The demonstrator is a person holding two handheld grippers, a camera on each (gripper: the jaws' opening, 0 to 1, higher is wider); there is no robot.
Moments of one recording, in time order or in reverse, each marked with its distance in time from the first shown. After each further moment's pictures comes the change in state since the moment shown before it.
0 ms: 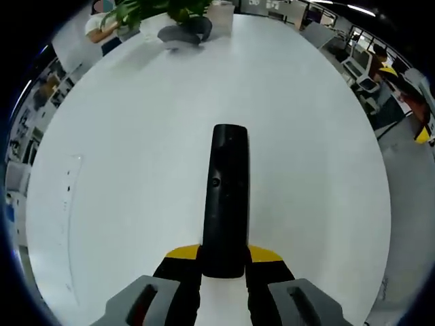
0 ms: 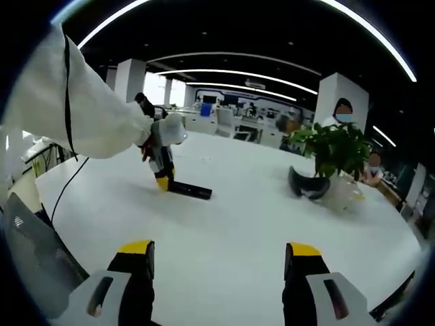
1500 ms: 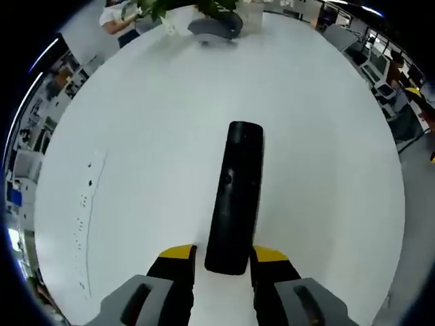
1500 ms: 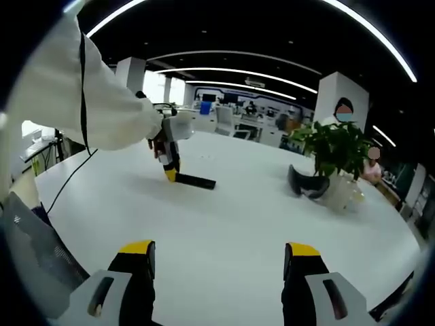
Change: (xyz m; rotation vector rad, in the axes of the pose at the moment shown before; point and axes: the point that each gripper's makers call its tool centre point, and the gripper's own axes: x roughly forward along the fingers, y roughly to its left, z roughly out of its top) left arm -0.005 0.040 0.004 -0.128 0.008 0.123; right arm 0.001 0.000 -0.001 -0.004 0.009 0.000
